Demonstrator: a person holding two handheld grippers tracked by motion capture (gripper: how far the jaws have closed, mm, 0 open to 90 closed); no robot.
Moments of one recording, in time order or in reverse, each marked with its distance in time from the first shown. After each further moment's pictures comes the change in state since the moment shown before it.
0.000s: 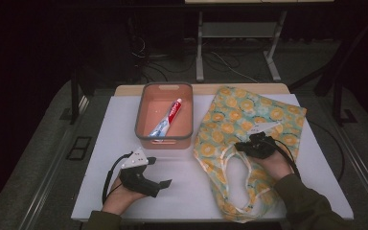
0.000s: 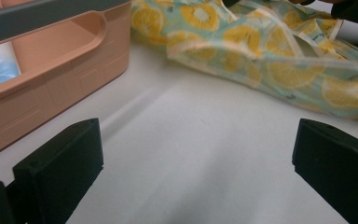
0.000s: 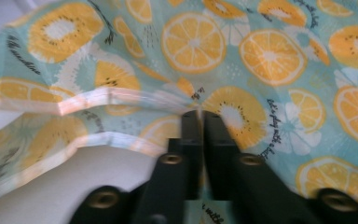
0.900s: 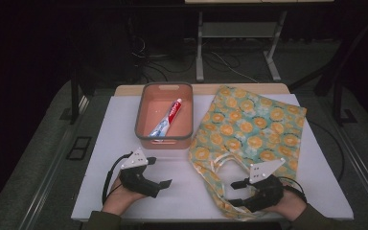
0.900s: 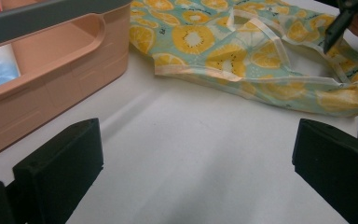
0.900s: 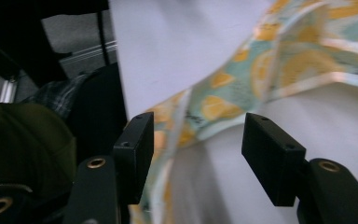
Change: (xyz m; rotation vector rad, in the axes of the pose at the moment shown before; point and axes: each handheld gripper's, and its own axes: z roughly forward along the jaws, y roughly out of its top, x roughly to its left) left arm -0.001 0.000 0.000 -0.003 0.001 0.000; right arm 0.102 -0.042 -0.050 0.031 0.399 -0.219
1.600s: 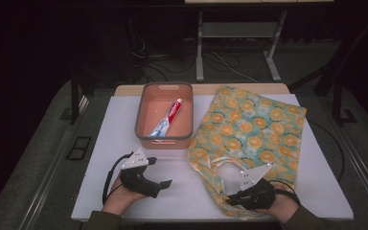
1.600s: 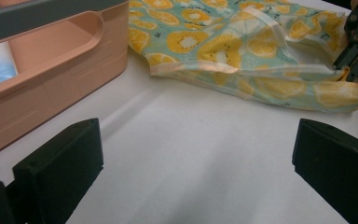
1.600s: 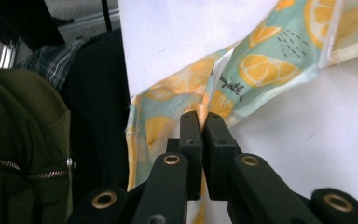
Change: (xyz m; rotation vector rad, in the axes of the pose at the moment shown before) left arm 0.000 0.000 0.001 0.005 -0.003 0.007; right arm -0.001 -0.003 0.020 0.095 0.012 -0.056
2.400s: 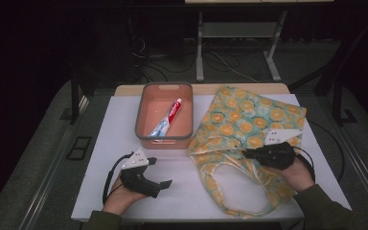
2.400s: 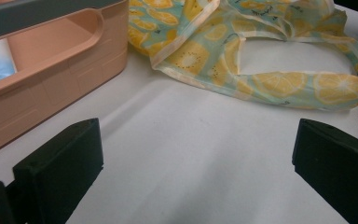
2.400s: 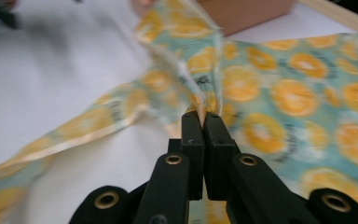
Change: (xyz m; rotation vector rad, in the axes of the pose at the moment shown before) left arm 0.000 -0.001 0.001 0.002 -0.001 -0.003; right arm -0.078 0.012 -0.068 -0.215 -0.320 0.136
